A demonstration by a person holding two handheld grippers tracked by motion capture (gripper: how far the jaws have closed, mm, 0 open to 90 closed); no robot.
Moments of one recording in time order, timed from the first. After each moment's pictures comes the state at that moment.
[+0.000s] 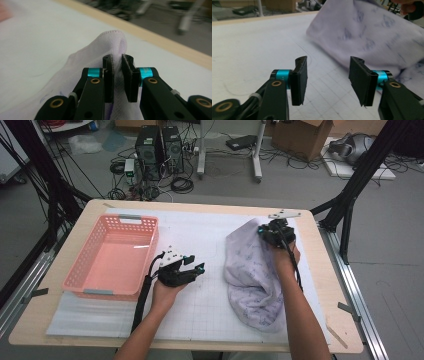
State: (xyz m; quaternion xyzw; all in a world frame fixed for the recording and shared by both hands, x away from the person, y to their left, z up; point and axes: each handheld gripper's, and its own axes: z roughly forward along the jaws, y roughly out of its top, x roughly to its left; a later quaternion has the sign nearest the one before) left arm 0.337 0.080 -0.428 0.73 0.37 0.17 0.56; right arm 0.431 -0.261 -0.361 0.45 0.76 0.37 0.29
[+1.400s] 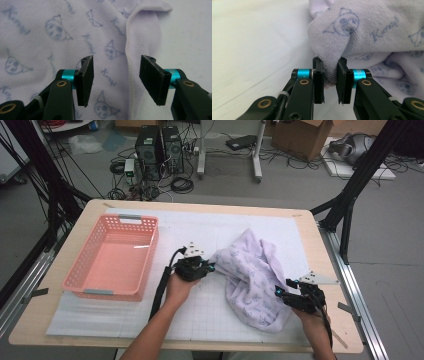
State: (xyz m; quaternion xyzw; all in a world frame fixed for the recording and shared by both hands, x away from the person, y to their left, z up) left arm 0.362 0.037 -0.431 0.79 0.35 0.13 0.48; right arm 0.275 -0.332 -0.429 0.46 0.76 0.41 0.20
